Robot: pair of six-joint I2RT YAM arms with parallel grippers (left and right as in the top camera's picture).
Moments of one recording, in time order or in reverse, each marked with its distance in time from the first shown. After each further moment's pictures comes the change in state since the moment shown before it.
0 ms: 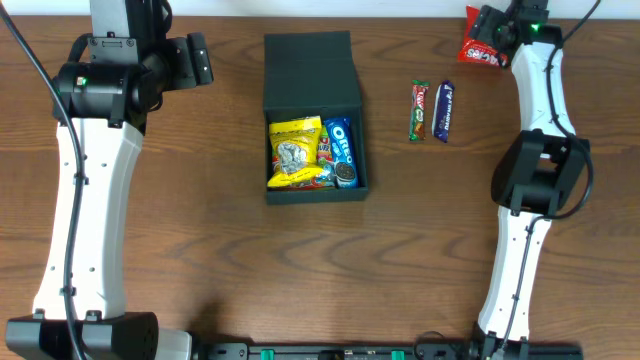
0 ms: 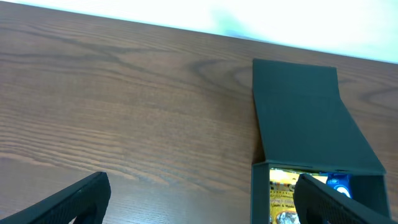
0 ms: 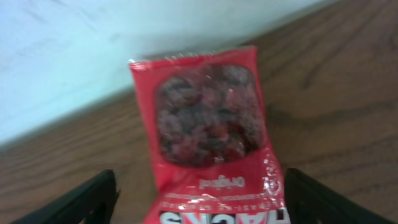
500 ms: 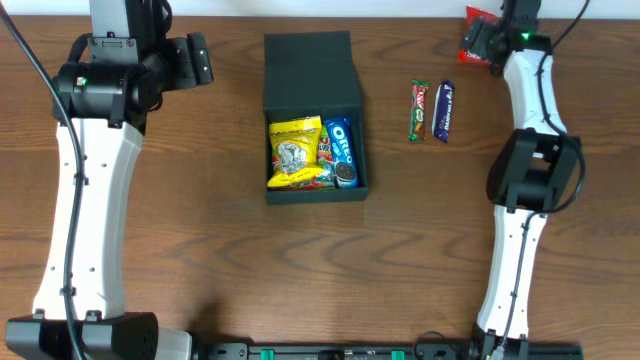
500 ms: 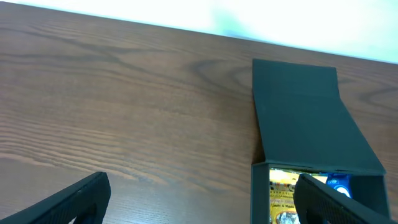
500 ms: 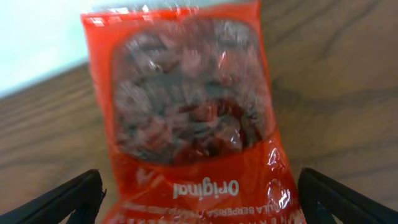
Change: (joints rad) left arm 0.000 0.000 0.000 0.000 0.000 0.000; right arm 0.000 0.081 0.007 0.014 0.024 -0.039
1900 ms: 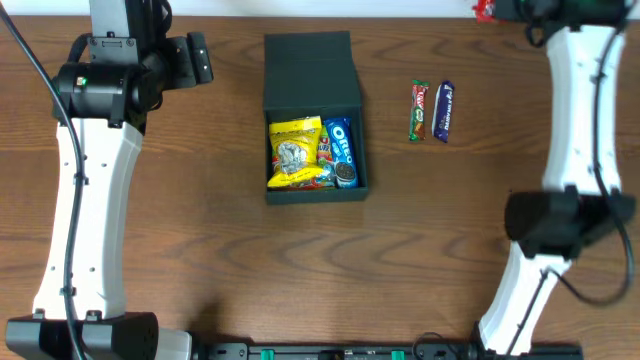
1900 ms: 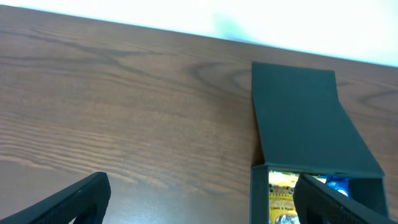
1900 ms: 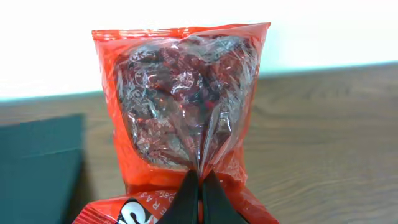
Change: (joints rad) left arm 0.000 0.000 0.000 0.014 0.000 0.000; right arm 0.089 -0.605 -0.007 -0.454 -0.037 -0.188
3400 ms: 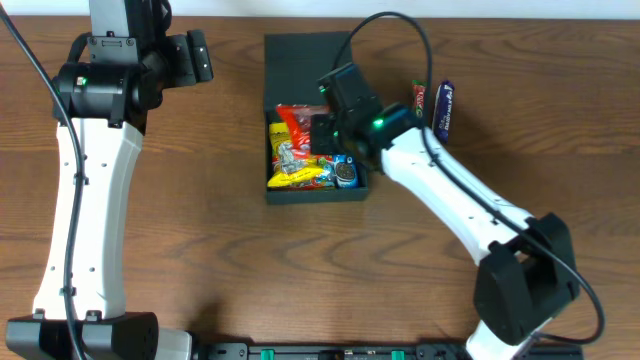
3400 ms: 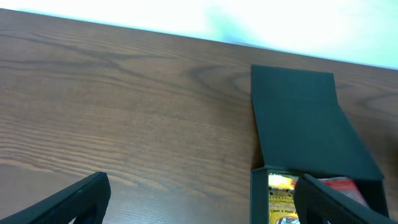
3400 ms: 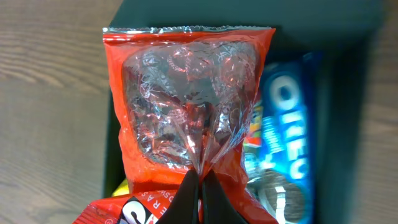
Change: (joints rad) left arm 0.000 0.000 0.000 0.006 0.000 0.003; right arm 0.656 -0.299 -1.019 0.448 -0.085 0.486
